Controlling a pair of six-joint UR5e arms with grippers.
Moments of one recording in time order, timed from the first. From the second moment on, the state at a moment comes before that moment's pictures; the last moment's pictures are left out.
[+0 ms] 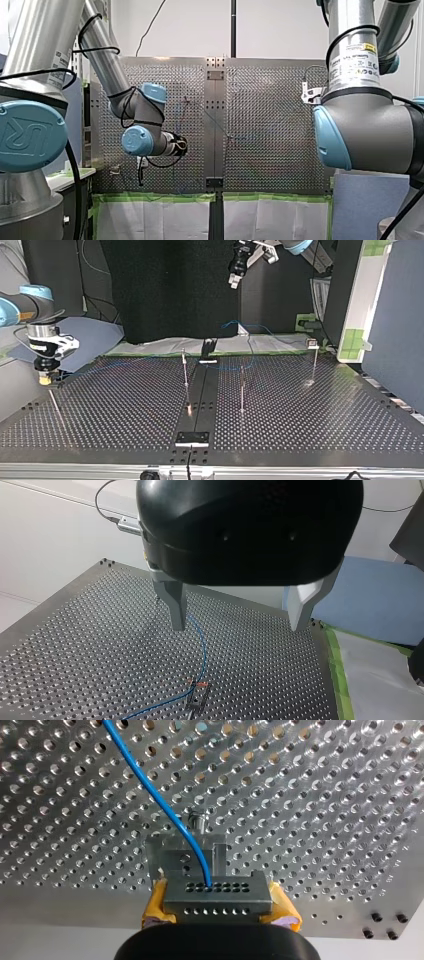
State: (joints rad) left arm -0.71 -1.79 -2.44 -2.22 -1.95 -1.84; right arm 1.52 -1.17 1.58 -0.43 1.28 1.53
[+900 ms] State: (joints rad) left arm -0.71 -1.79 -2.44 -2.25 -1.98 -1.82; right arm 1.46 -1.15 1.57 -0.38 1.06 1.52
